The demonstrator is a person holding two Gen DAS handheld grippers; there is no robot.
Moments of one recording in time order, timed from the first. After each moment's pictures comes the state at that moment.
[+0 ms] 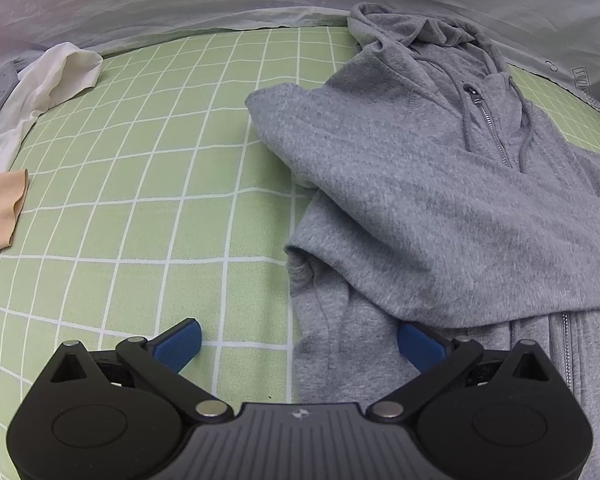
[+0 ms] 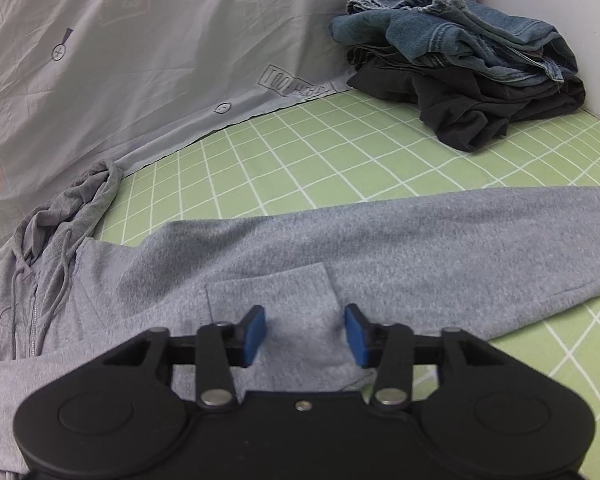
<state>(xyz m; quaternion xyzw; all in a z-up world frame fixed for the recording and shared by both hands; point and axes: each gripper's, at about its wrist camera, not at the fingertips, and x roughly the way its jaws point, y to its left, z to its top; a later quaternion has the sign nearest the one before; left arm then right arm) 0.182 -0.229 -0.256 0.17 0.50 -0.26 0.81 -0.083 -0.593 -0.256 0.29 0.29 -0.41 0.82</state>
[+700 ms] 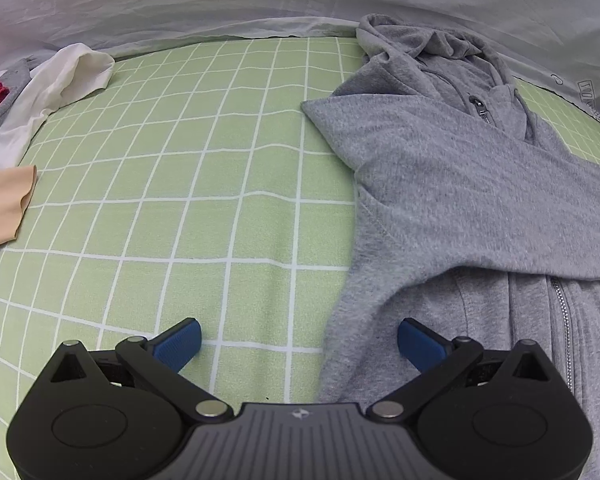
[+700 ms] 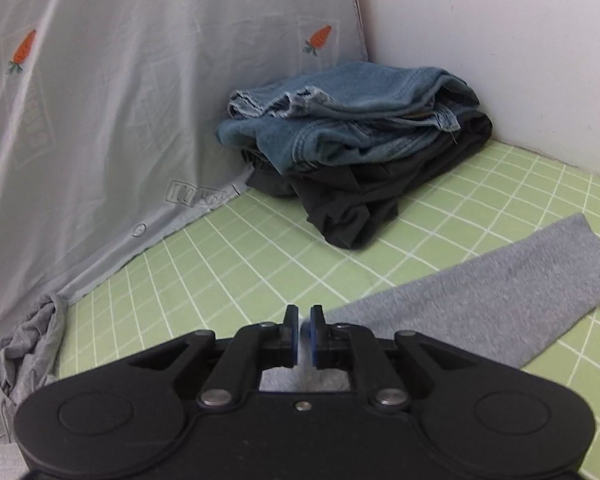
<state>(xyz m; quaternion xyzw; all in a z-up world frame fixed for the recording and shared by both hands) 0.178 -0.229 -0.255 0.15 0.49 -0.25 0.82 -0.143 -0.653 -0.221 0.31 0.20 -0.52 0.77</state>
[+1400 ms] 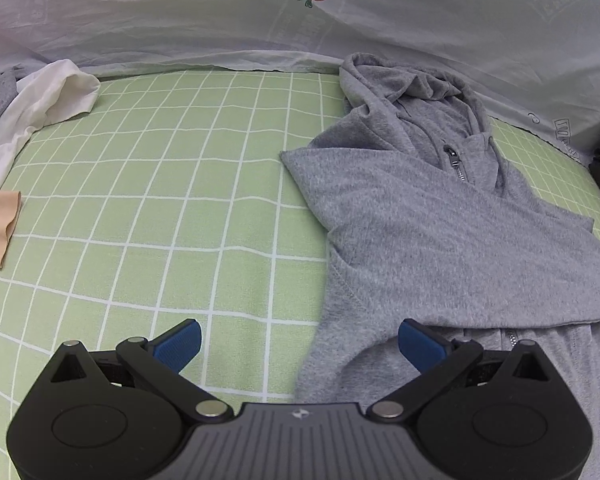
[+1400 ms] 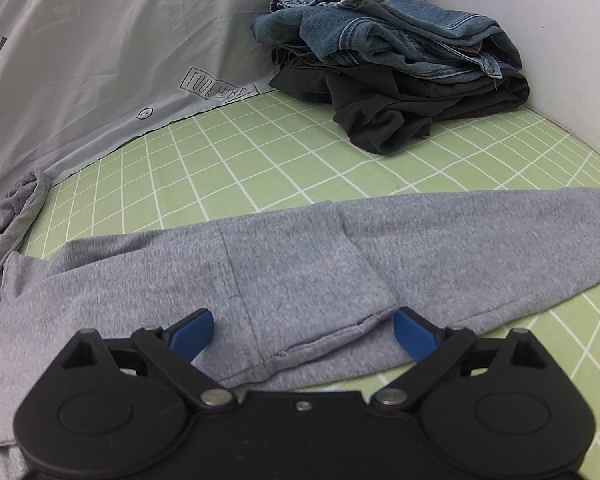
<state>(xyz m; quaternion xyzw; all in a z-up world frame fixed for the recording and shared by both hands) 0.195 -0.238 -0.233 0.12 0.48 -0.27 0.82 -0.112 -0.624 -0.267 0.26 0.32 -0.48 0.77</state>
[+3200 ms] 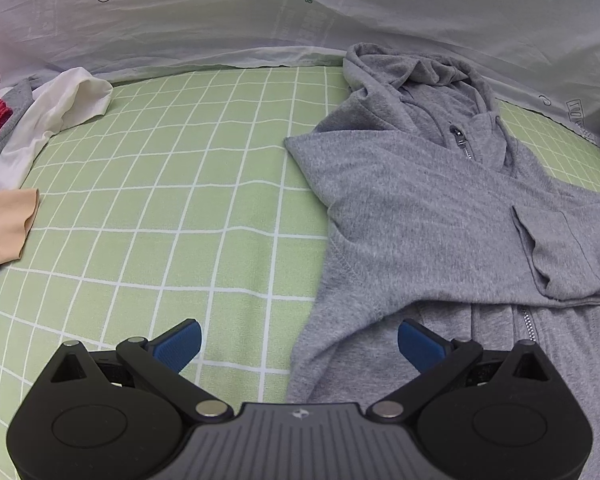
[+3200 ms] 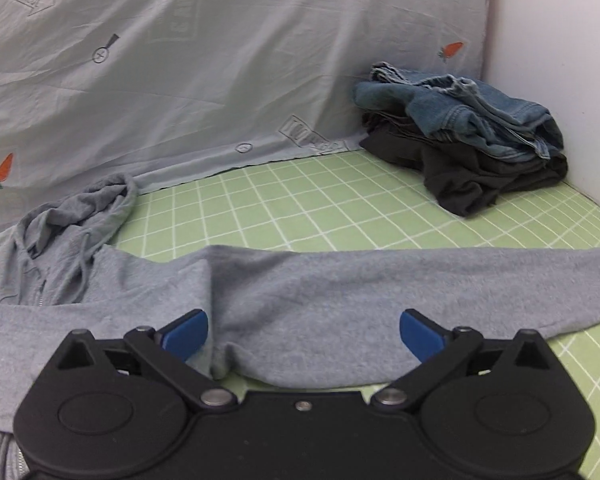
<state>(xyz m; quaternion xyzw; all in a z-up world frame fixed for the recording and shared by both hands) 0.169 -0.242 -0.222 0.13 0.46 -0.26 0.84 -0.068 -0.544 -0.246 0.18 0.27 -0.47 0.82</state>
